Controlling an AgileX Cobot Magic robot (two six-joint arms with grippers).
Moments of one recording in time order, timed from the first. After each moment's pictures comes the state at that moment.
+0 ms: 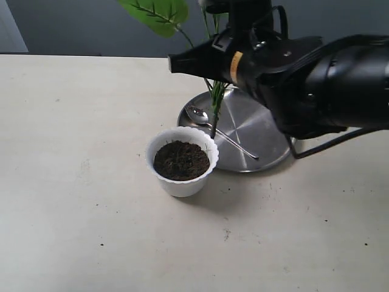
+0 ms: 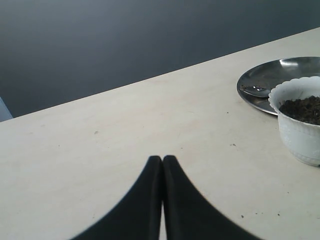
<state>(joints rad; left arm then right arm) -0.28 0.00 0.00 0.05 0.25 0.11 0.95 1.62 -1.02 -1.72 0.52 1.99</state>
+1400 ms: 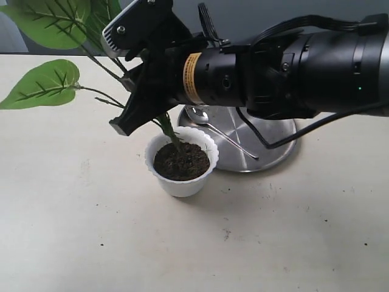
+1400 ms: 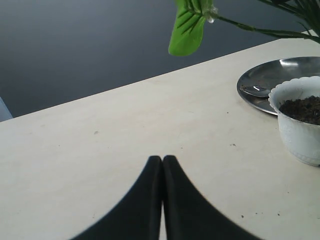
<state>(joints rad) -0.28 0.00 0.00 0.05 0.25 0.11 0.97 1.67 -1.11 -1.33 -0.07 1.08</state>
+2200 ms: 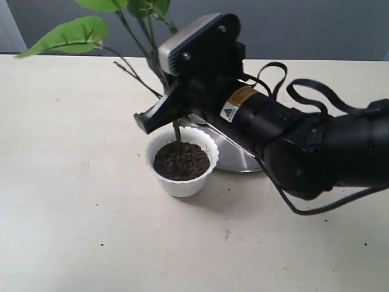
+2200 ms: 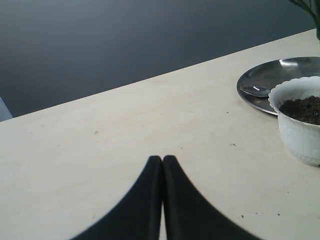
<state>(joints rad) -0.28 0.00 0.00 0.05 0.25 0.11 0.97 1.65 -0.76 0.14 -0.80 -0.27</state>
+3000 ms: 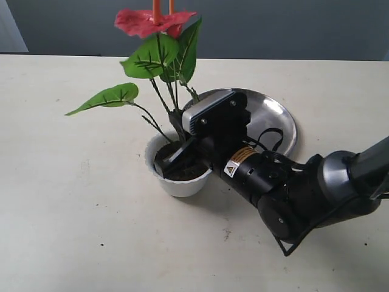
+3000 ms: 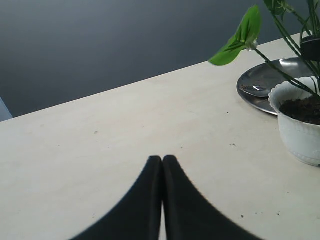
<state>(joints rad) -0.28 0.00 0.00 0.05 0.25 0.11 0.97 1.92 -0.63 0.17 -1.07 -0.10</state>
